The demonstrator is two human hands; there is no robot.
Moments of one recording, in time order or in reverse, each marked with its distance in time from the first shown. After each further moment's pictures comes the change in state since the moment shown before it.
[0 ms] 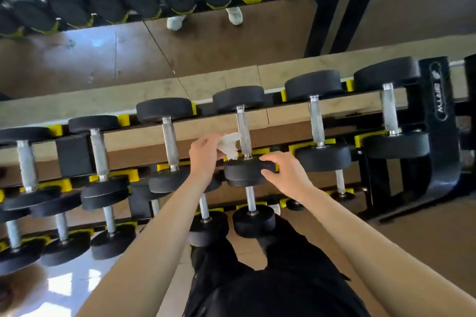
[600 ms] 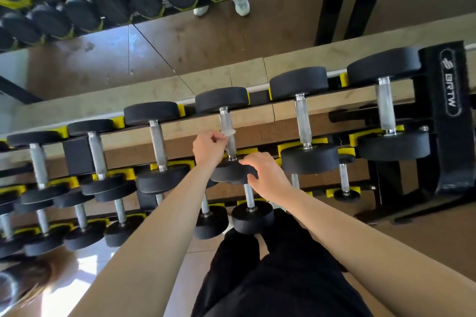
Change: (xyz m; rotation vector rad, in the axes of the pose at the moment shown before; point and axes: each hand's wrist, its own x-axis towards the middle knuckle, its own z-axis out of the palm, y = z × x) left_hand 0.015 0.002 0.075 0.601 0.164 0.062; right_hand 0.007 0.029 -0.003 0.061 -0.028 -0.236
